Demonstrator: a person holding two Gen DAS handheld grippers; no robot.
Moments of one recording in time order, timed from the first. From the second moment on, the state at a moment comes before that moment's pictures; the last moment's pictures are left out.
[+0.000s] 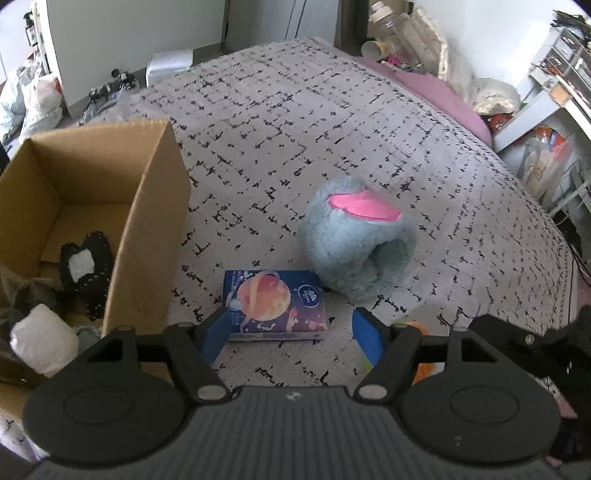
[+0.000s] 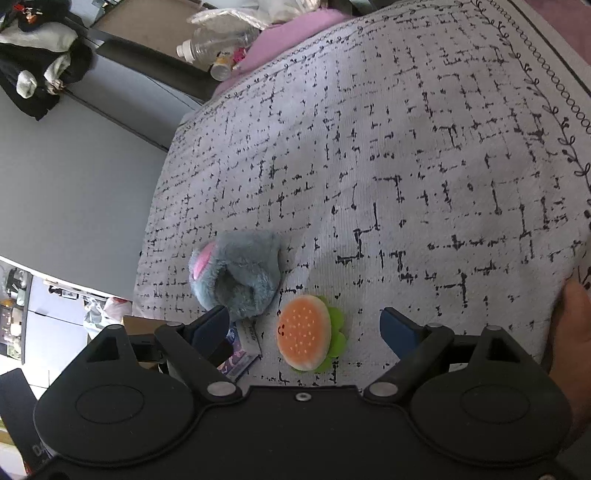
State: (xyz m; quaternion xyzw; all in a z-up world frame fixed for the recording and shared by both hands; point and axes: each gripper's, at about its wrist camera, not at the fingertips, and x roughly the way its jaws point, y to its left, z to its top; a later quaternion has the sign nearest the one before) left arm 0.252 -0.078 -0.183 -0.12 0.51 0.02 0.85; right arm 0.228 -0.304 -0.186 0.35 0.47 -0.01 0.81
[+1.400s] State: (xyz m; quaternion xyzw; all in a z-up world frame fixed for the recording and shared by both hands) left arm 0.253 -0.075 -0.191 -0.11 0.48 0.01 0.87; right arm 0.244 -0.289 -0.215 0.39 0.47 -0.02 0.79
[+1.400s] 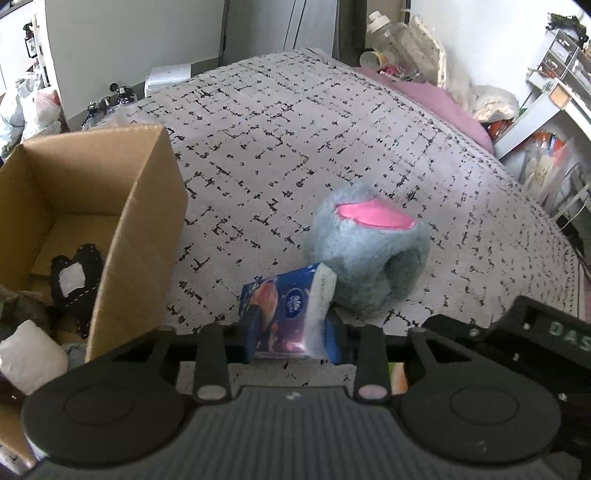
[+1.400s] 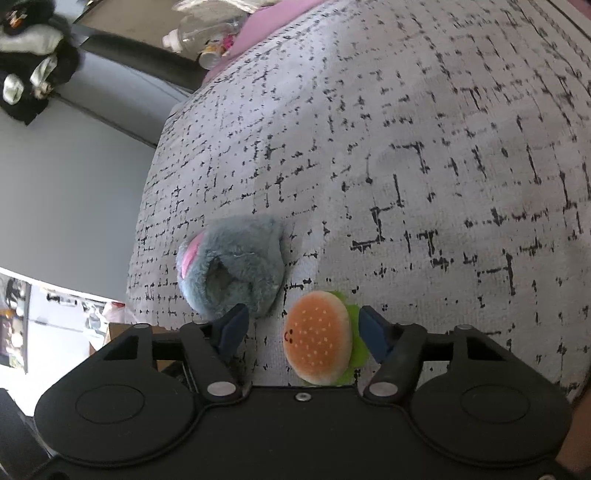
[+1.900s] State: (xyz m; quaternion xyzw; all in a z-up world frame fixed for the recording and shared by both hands) left arm 0.236 -0.061 -0.169 -0.15 0.47 0.00 0.87; right arm 0.246 -0.281 -0.225 0.34 0.49 -0.04 0.80
